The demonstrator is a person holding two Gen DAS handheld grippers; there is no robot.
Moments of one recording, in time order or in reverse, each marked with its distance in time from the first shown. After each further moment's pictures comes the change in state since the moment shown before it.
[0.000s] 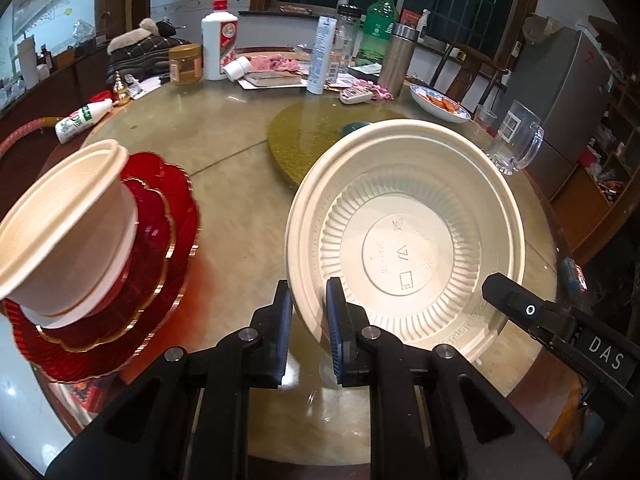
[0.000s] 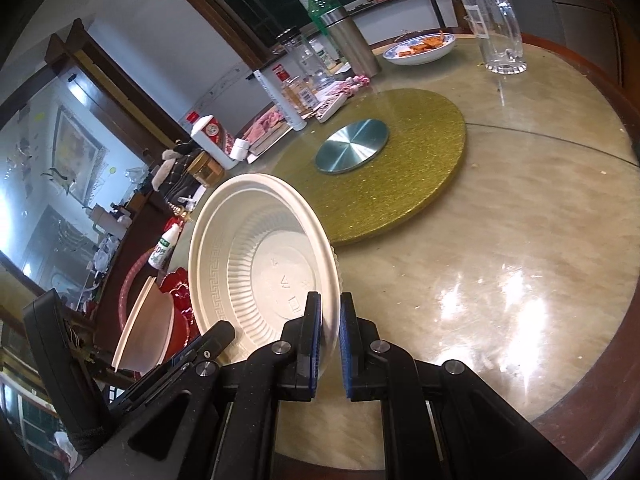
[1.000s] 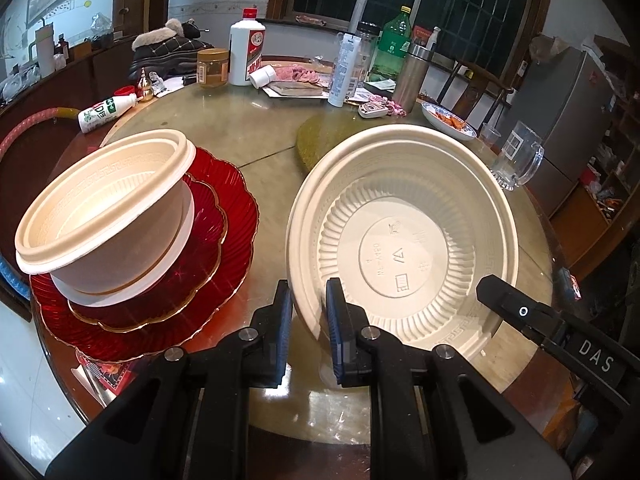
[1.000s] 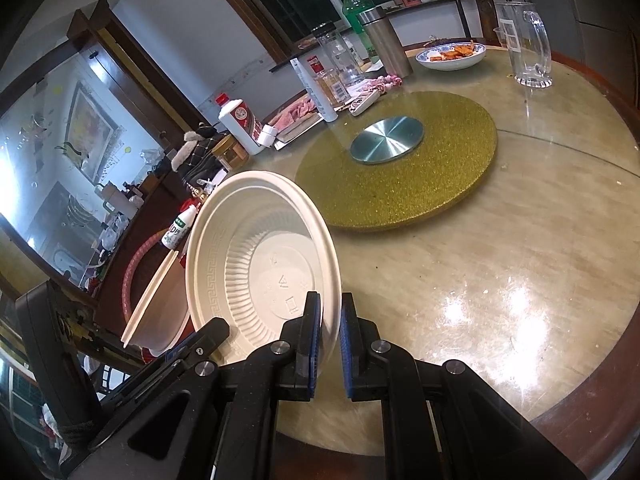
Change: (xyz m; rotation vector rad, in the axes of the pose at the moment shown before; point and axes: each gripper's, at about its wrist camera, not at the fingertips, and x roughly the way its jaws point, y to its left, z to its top) left arm -0.022 0.031 -0.011 -0.048 -0.035 -0.009; right arm -0.003 0.035 -0.019 -0.083 -0.001 0.018
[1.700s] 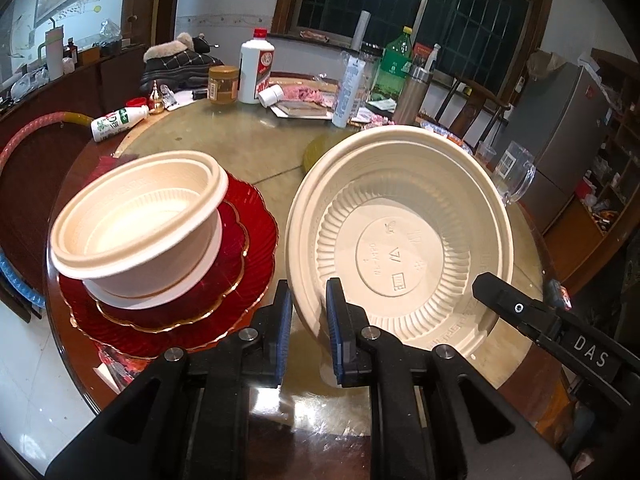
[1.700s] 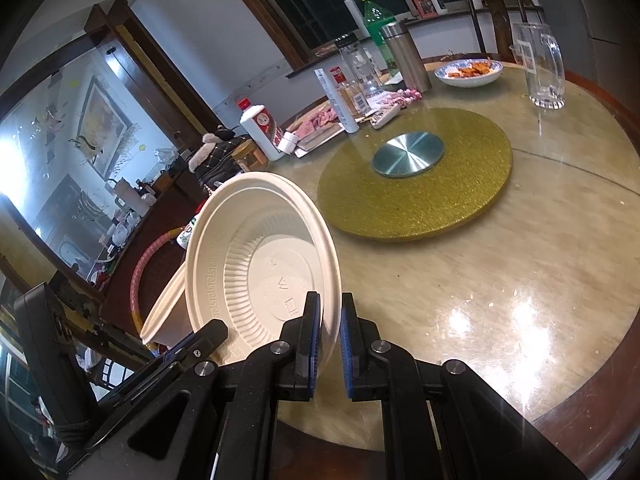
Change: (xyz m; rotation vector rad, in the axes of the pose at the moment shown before) left arm -0.031 0.015 0.004 -0.022 -0.059 -0.012; right arm -0.016 0.023 0.002 -0.050 -0.033 0.027
